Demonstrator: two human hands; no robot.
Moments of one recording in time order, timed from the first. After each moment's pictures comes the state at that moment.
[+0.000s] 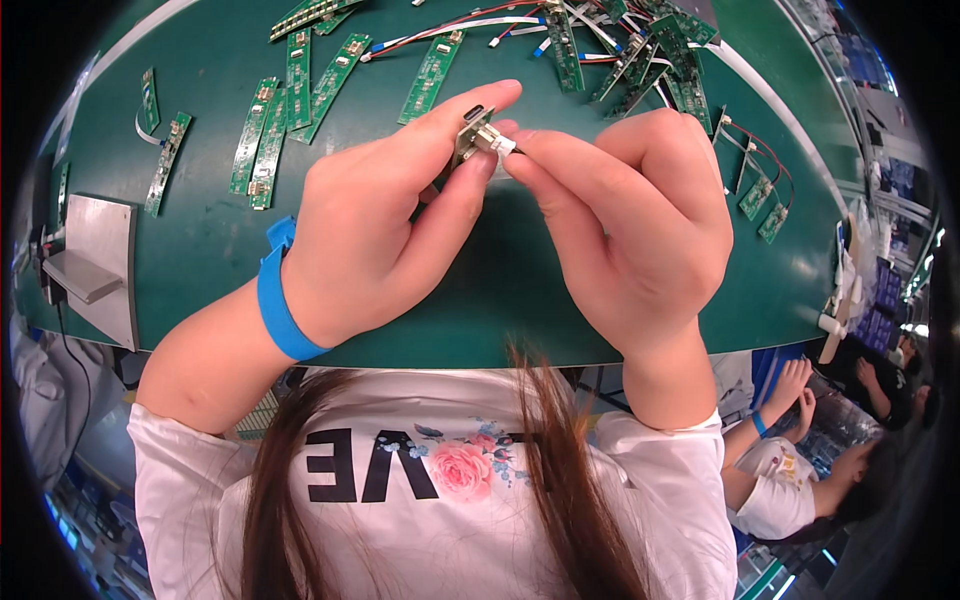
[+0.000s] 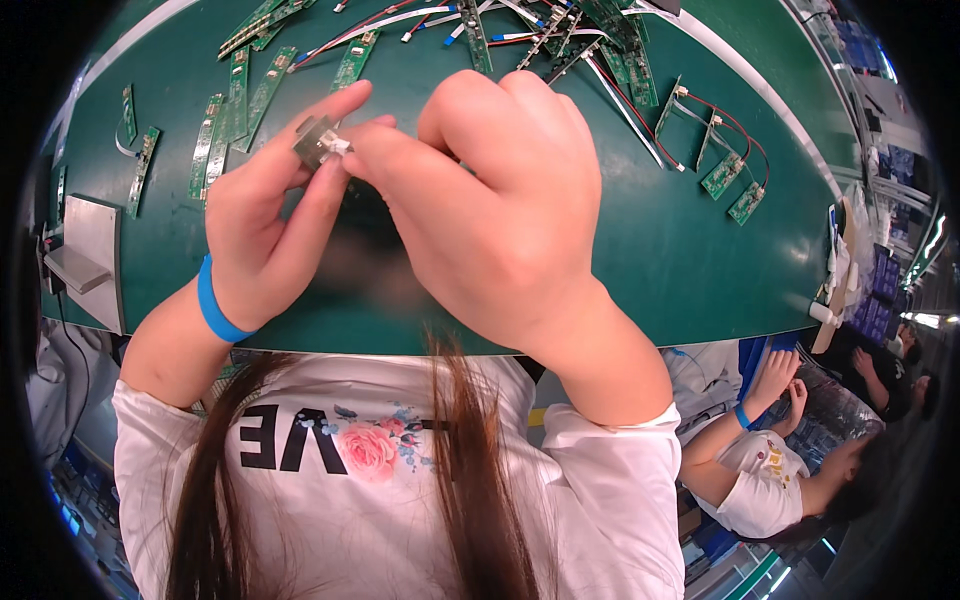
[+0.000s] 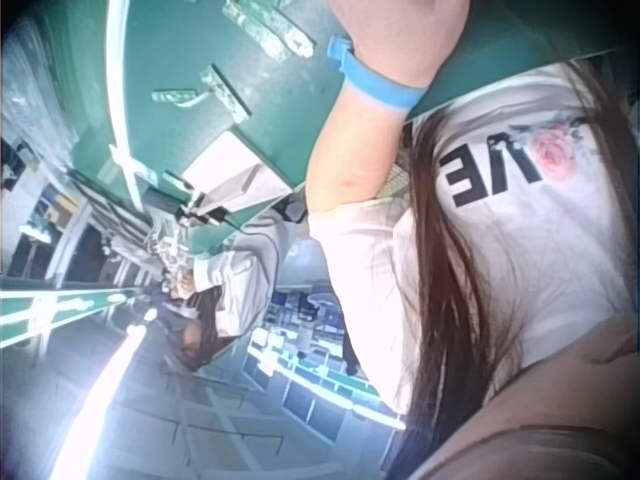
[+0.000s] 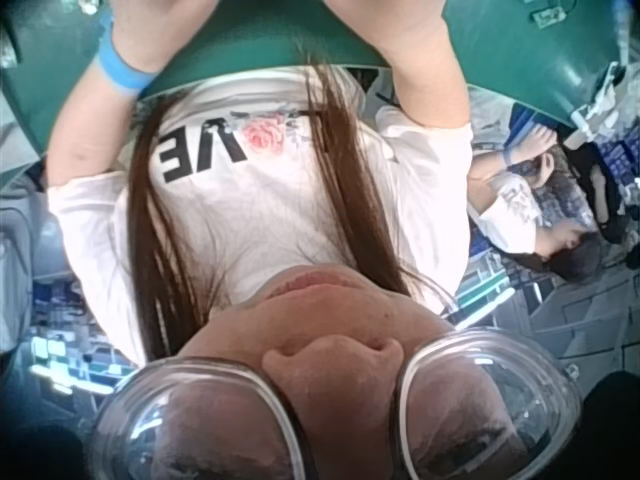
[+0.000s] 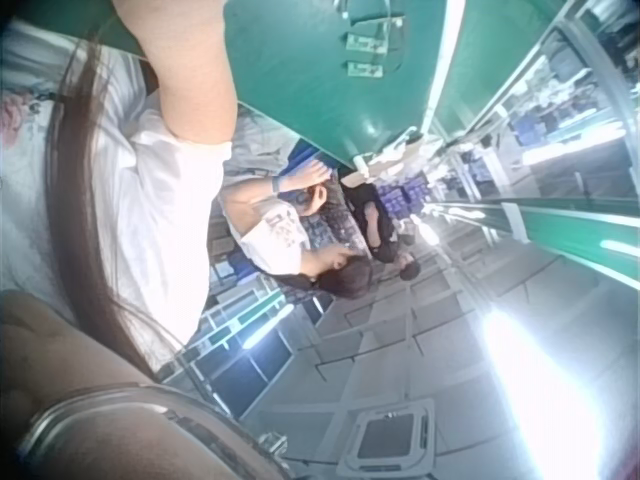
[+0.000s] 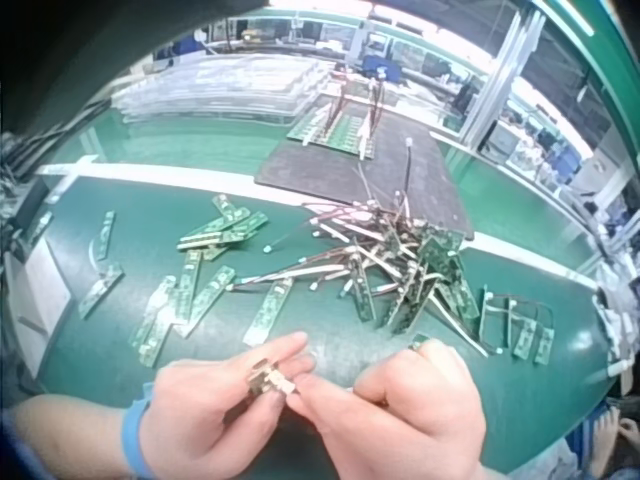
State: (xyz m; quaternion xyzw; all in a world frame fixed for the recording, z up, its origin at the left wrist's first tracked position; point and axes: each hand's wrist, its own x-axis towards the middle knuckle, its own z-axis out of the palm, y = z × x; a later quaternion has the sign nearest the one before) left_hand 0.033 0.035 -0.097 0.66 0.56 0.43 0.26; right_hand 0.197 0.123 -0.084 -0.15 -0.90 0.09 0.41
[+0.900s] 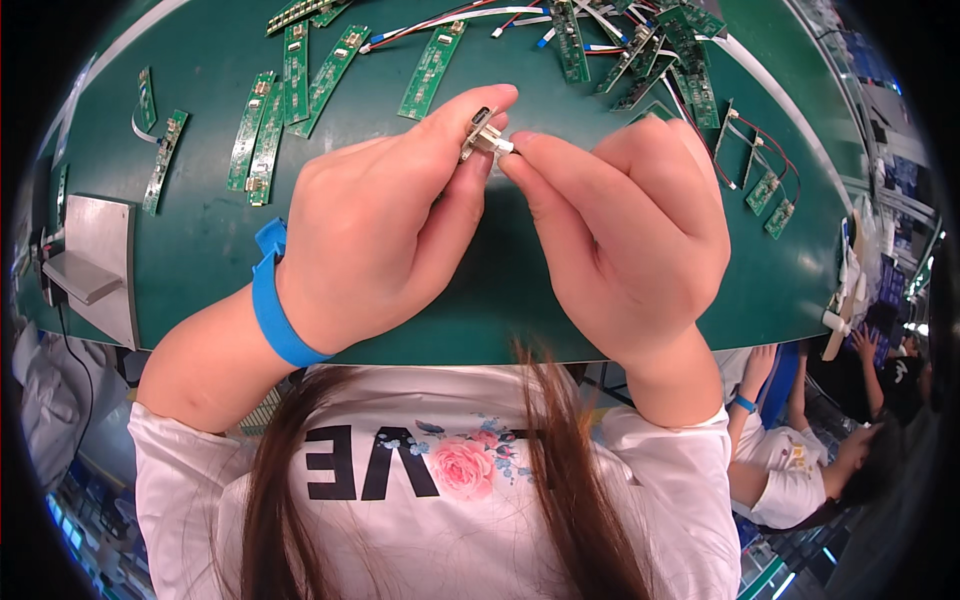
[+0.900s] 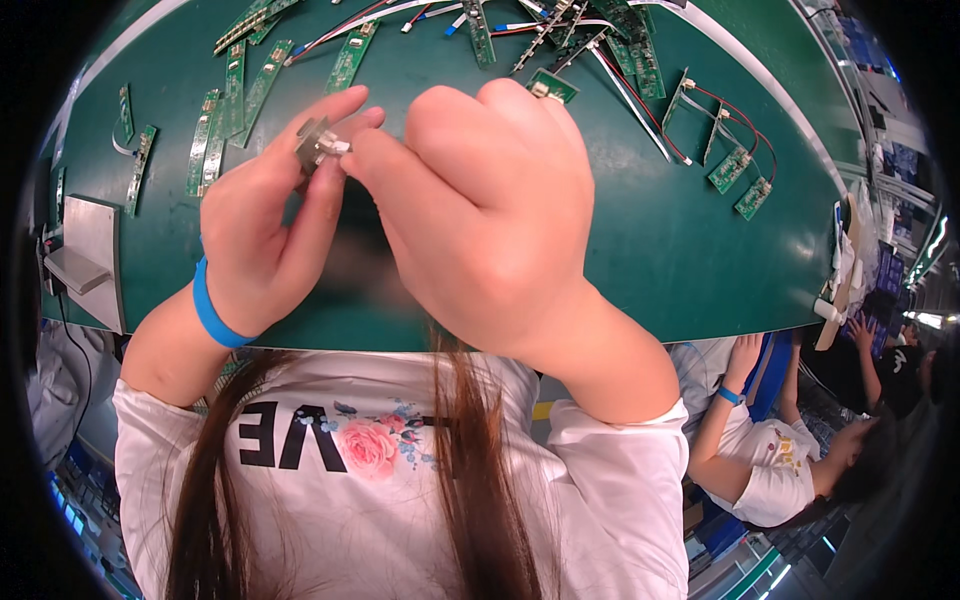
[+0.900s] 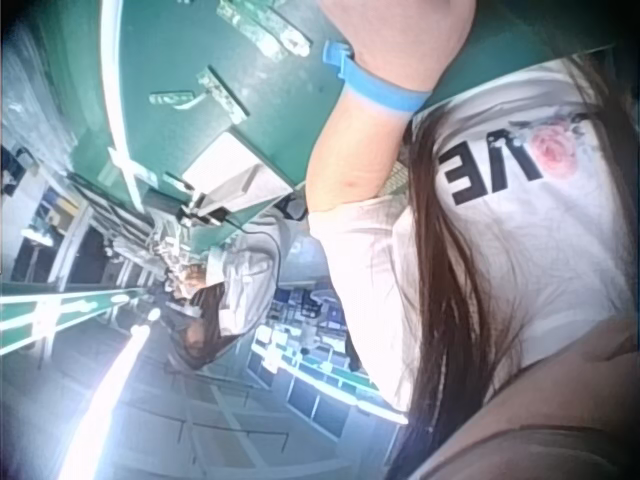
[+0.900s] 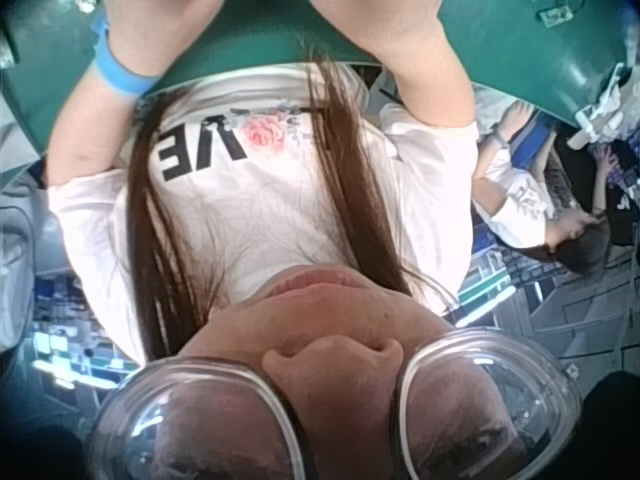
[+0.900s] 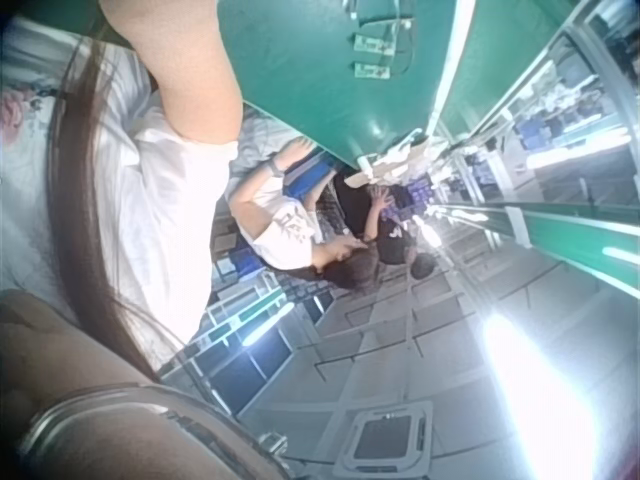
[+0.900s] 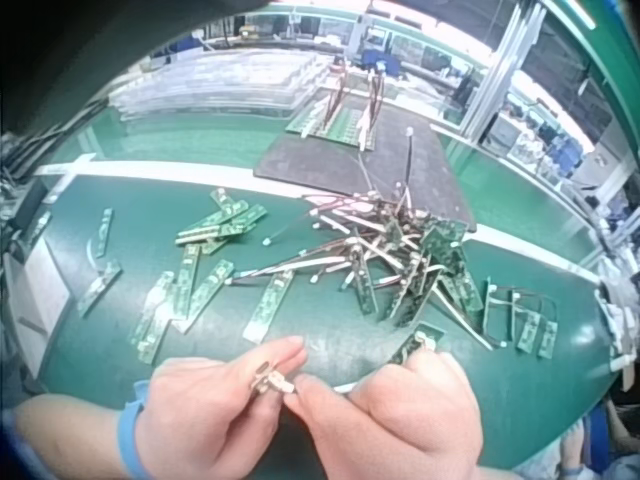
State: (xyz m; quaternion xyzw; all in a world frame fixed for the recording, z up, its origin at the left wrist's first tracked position) left_hand 0.034 0.031 -0.099 0.71 0.57 0.38 0.16; right_hand 0.198 0.115 -0.083 -0.18 -0.90 0.12 0.39
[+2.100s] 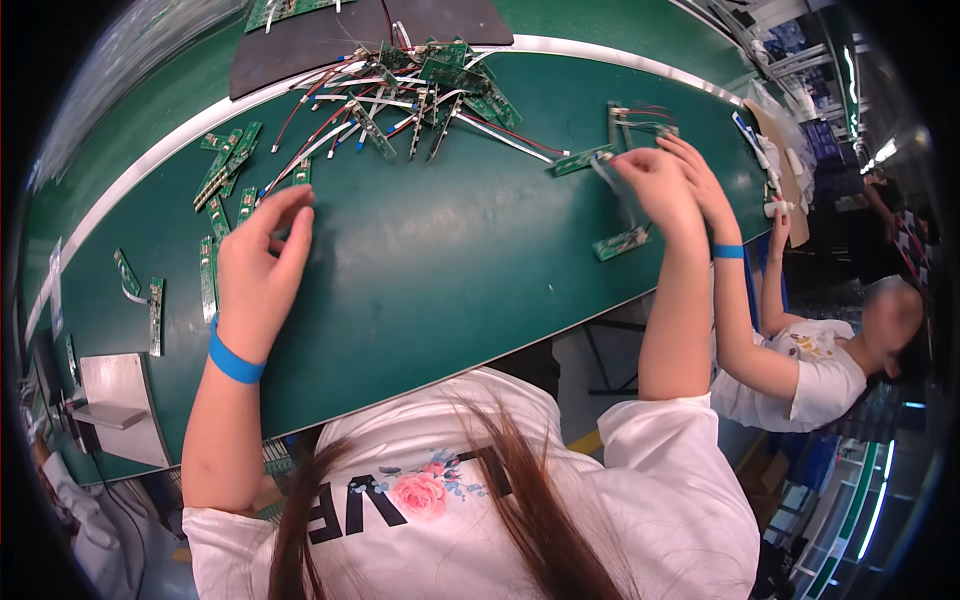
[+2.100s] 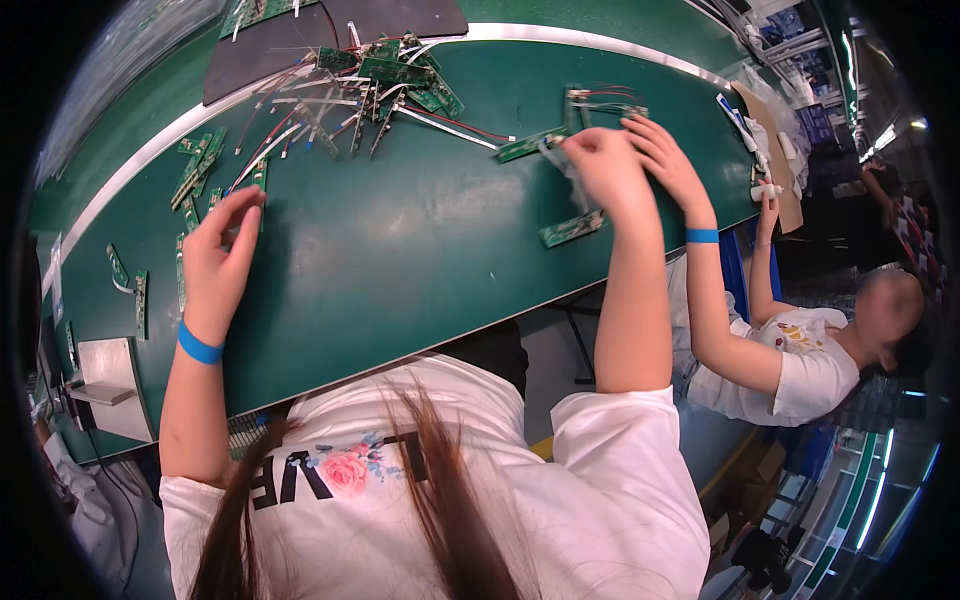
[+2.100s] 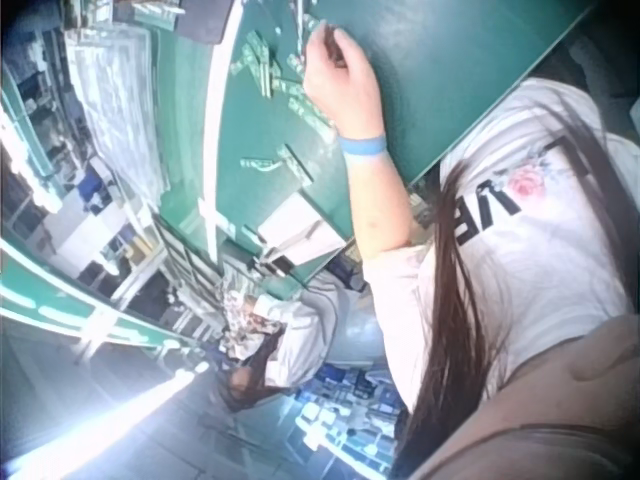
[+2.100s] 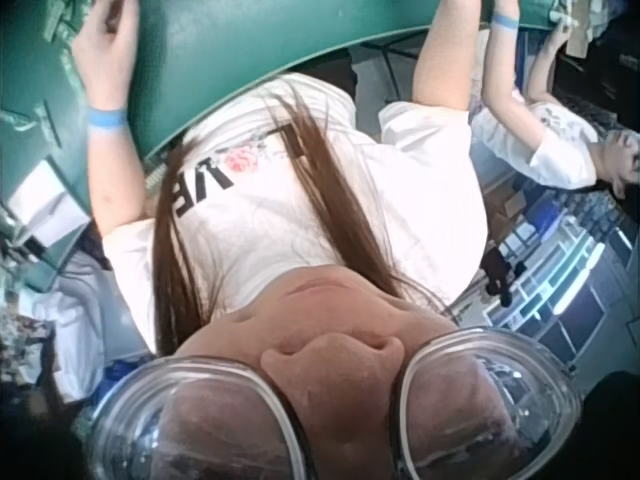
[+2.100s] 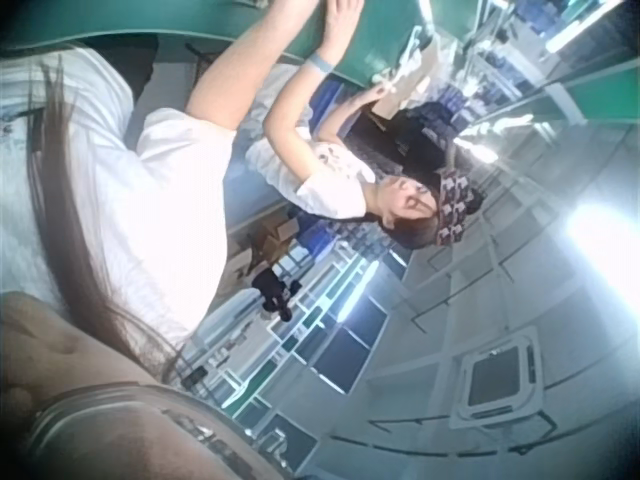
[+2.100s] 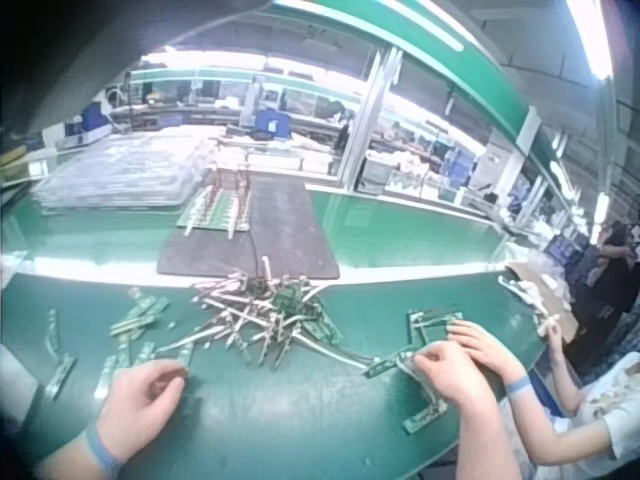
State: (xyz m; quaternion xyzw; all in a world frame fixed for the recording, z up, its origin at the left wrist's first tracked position) left_hand 0.050 0.070 -0.095 0.62 0.64 0.39 0.23; right_hand 0.433 0.191 -0.075 -0.69 -0.66 0.22 0.18
